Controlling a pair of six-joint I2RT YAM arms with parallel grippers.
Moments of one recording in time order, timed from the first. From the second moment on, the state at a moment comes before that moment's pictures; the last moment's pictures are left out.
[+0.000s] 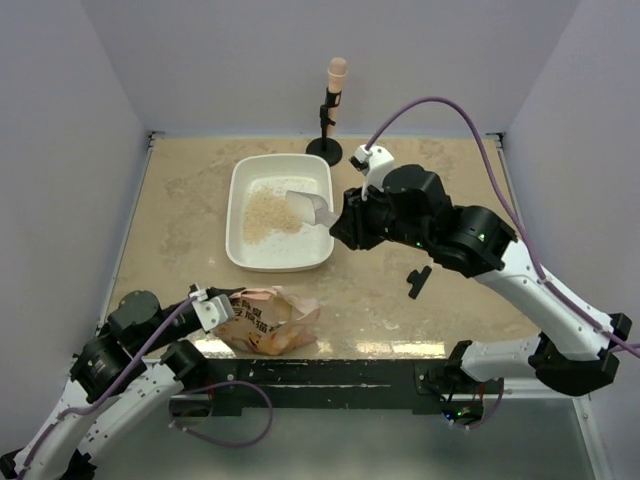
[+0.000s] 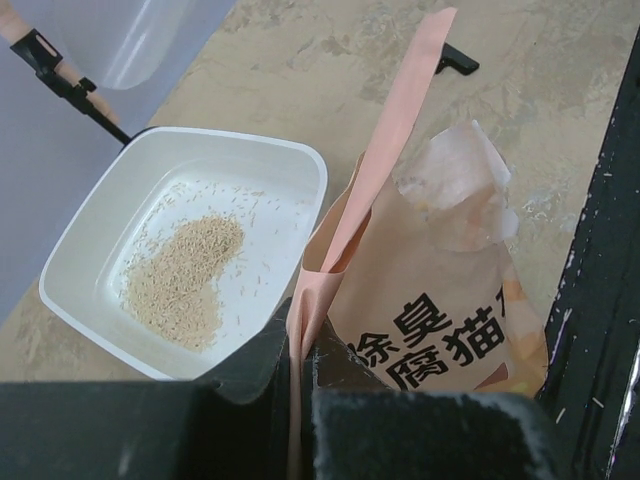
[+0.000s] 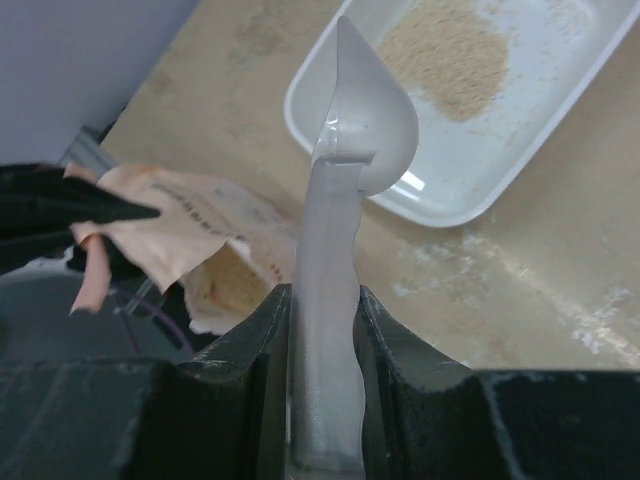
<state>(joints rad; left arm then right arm) -0.72 0.18 0.69 -0.71 0.25 0.45 0.95 1.27 1.64 -0.87 0.13 0.39</state>
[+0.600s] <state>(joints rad) -0.72 0.23 0.70 -0.67 0.24 0.34 0.95 1.05 1.45 -1.01 -0.34 0.56</state>
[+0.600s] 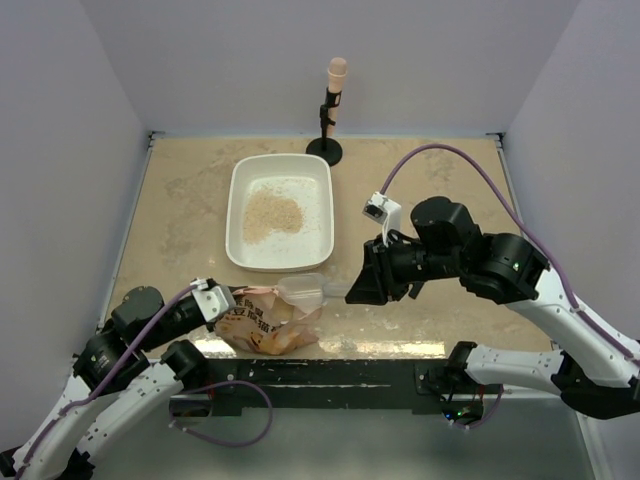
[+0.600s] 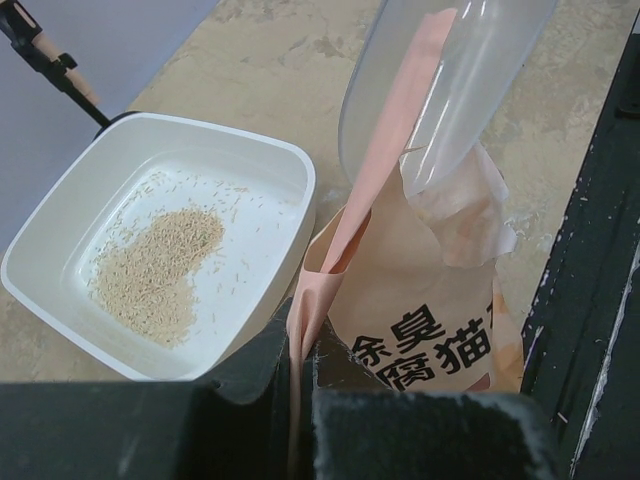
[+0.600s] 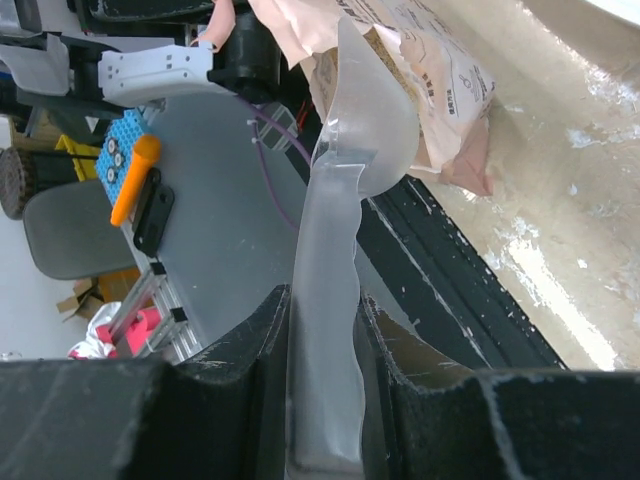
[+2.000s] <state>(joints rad) -0.72 0.23 0.71 -0.70 0.32 0.35 0.96 1.53 1.48 -1.03 -0.52 0.48</state>
